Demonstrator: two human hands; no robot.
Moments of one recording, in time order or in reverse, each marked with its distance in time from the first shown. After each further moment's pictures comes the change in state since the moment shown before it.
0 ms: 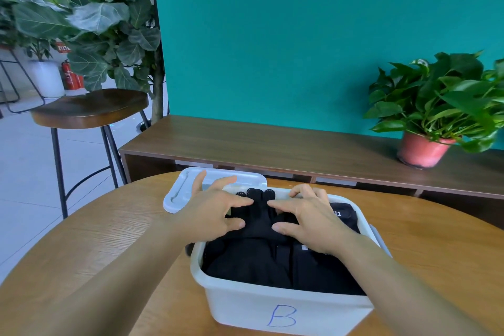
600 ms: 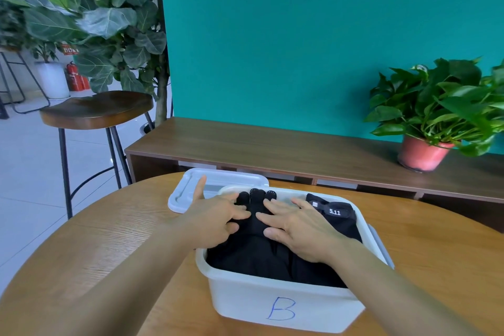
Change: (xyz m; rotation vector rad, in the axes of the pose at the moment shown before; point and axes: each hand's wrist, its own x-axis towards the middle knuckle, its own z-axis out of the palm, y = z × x) left_hand -0.014 0.003 0.000 0.059 -0.146 -0.032; right_hand -0.002 -0.016 0.007 -0.281 -0.162 -0.223
